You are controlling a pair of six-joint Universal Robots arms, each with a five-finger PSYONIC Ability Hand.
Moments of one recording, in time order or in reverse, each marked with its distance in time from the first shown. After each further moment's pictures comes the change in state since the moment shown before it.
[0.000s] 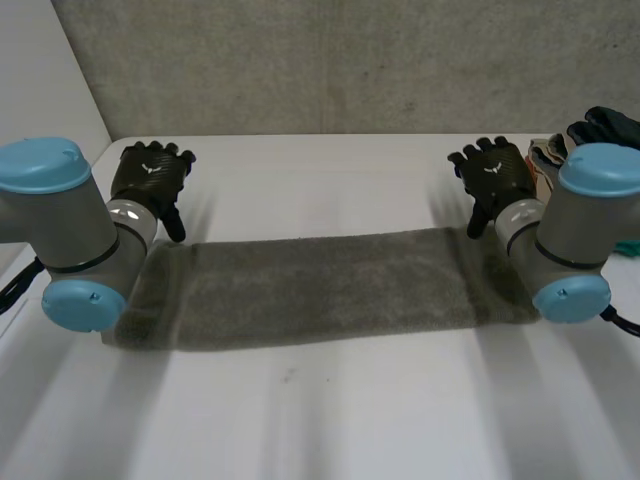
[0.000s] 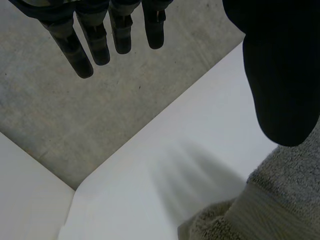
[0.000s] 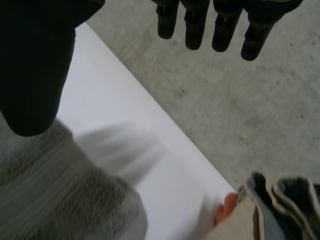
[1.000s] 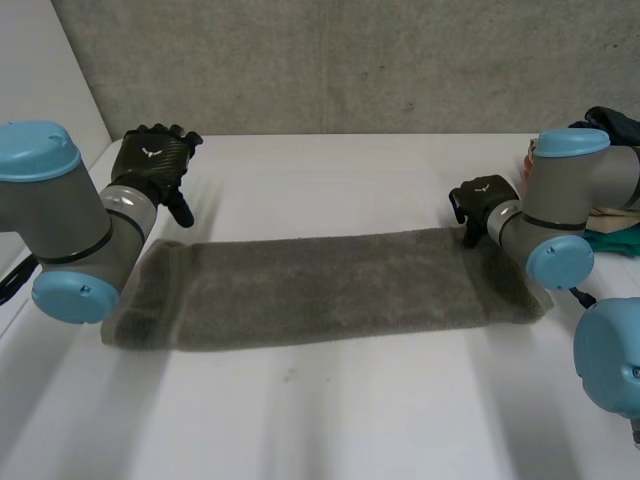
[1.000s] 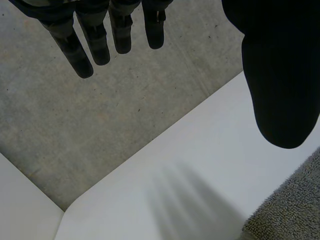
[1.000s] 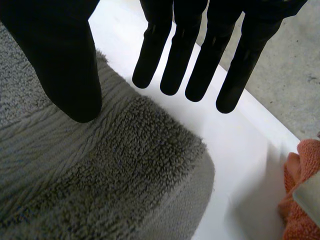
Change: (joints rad) left arm -0.004 0.038 0.014 -0.010 0.043 -0.081; right arm -0.025 0.433 -0.736 0.592 -0.012 0.020; left_hand 0.000 -0.001 0.000 0.000 0.000; right_hand 0.569 0.577 0.577 0.577 0.564
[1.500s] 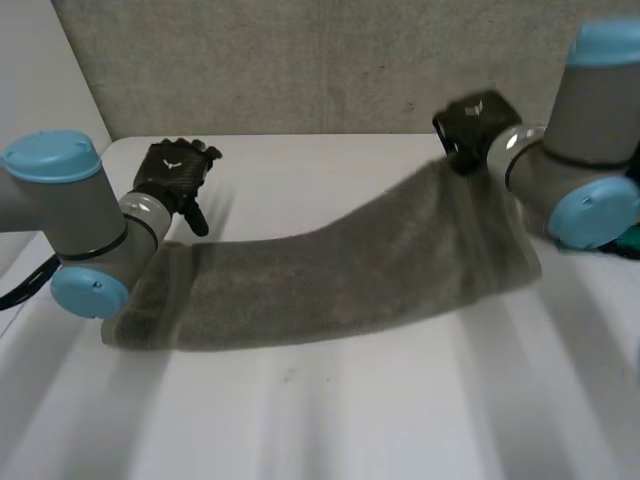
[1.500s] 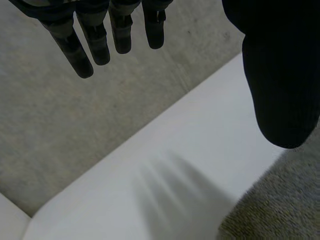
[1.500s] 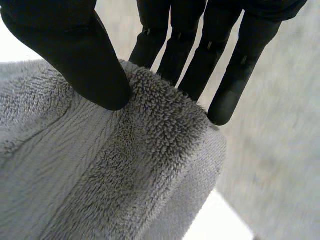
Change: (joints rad) left arm 0.005 -0.132 0.117 -0.047 0.082 0.001; right arm 0.088 -0.380 0.167 -0.014 -0.053 -0.014; left_hand 0.000 0.000 0.000 0.000 0.000; right_hand 0.345 0.388 0.393 0.401 0.370
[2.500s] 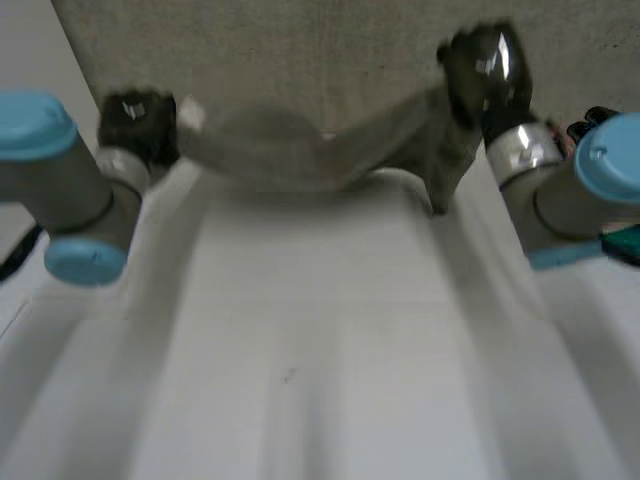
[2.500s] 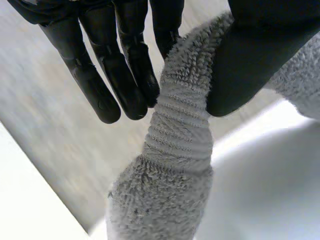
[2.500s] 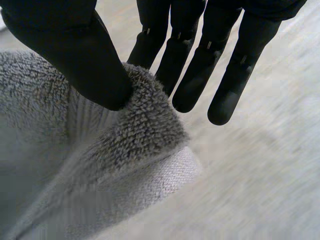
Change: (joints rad) left arm 0.005 0.064 -0.004 0.108 -0.130 -0.069; right arm -0.030 -0.169 0.645 -1.024 -0.101 0.086; left_hand 0.857 0.848 0.841 0.858 0.858; right_hand 0.000 0.000 0.005 0.005 0.015
